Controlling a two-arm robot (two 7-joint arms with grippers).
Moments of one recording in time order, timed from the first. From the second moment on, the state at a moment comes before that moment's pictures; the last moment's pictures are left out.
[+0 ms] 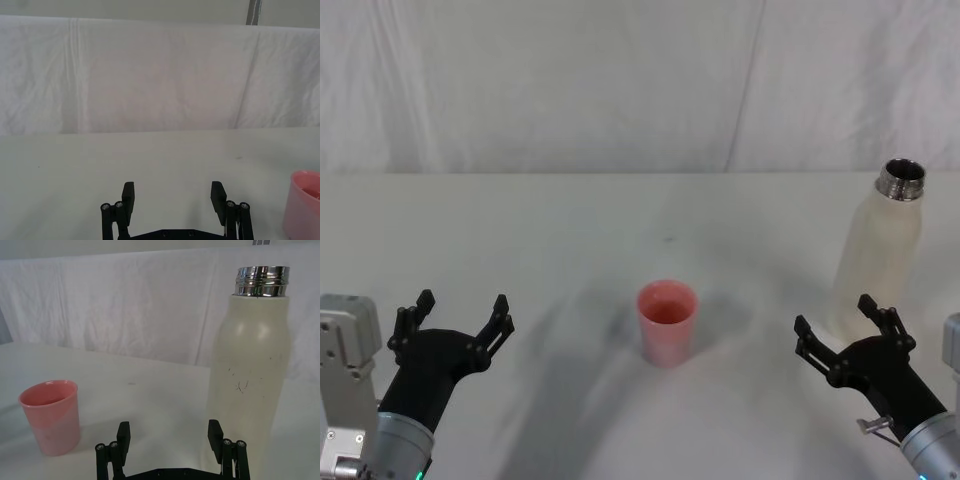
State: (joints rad) left arm 0.27 0.24 0.04 -1.85 -0.25 -0.02 -0.02; right arm -0.11 0.20 -0.17 -1.62 0.17 -0.15 0.23
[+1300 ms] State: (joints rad) left arm 0.27 0.24 0.04 -1.85 -0.25 -0.02 -0.02; right arm -0.11 0.19 -0.19 -1.60 0.19 -0.16 0.24
